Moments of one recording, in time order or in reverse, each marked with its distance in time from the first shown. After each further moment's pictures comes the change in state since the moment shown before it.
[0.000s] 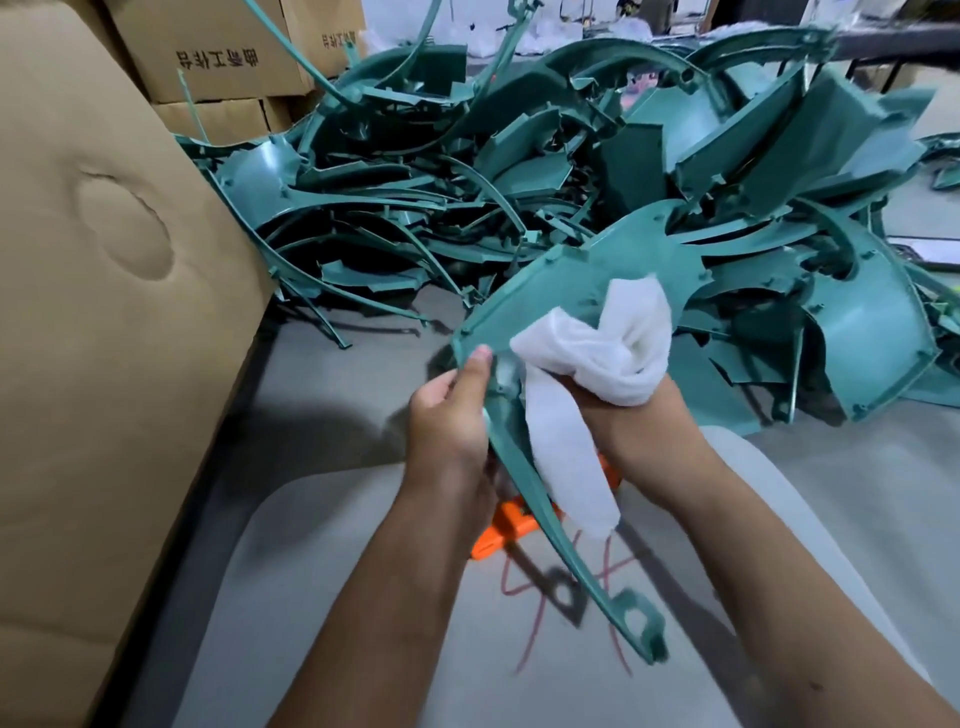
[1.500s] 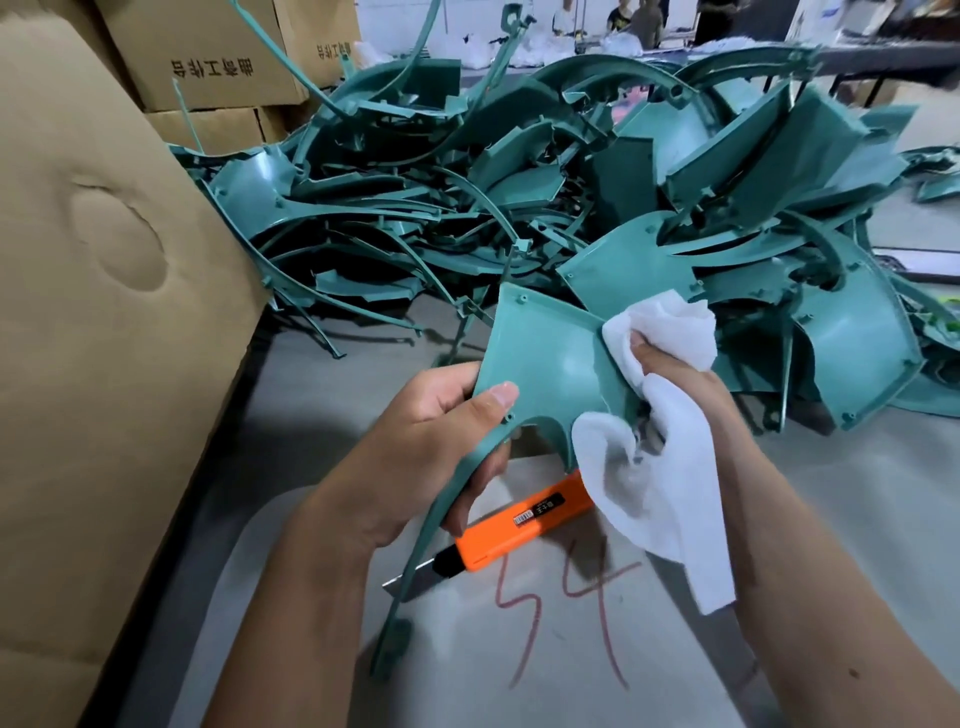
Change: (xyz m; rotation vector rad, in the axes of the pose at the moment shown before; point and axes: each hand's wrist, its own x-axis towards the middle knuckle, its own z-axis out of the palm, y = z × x) left_hand -0.008 0.043 -0.038 0.569 -0.725 0.210; right_hand 0.008 -0.010 -0.037 0.208 0.350 0.498
